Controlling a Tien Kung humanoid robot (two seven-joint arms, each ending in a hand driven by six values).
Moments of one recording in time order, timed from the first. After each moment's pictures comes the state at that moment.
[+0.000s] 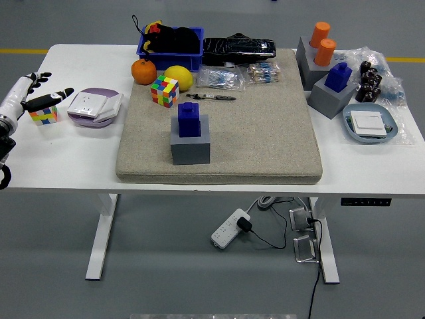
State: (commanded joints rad) left arm -0.95 0.37 -0.09 -0.22 0.52 0.16 -0.31; right arm 0.04 -0.31 1.36 0.32 -1.13 0.10 -0.17
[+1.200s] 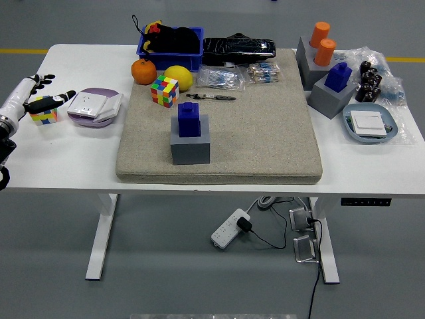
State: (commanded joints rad) left arm -0.95 0.37 -0.12 -0.22 0.60 0.16 -0.31; right arm 0.04 -0.31 1.33 0.32 -1.12 0.10 -0.16
